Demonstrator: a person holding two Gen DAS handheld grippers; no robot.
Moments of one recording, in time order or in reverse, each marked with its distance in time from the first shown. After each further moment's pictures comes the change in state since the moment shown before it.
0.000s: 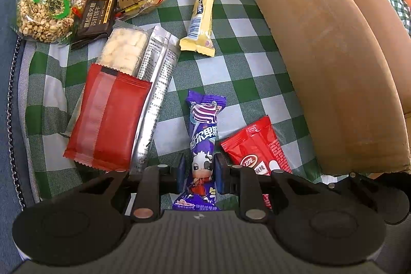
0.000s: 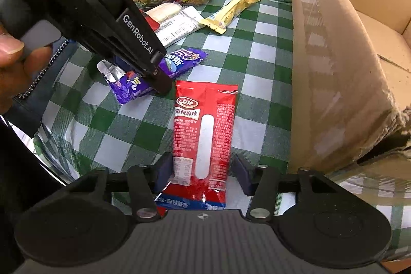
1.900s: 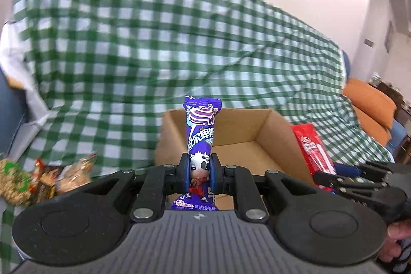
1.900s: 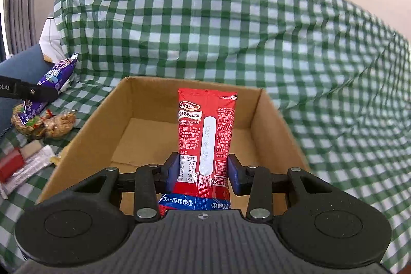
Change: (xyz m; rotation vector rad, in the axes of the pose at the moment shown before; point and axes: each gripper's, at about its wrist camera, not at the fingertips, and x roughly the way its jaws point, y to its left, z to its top) left arm -0.094 -0.112 0.017 0.099 -0.787 -0.140; right arm -0.101 -0.193 0.013 0.110 -0.505 -0.336
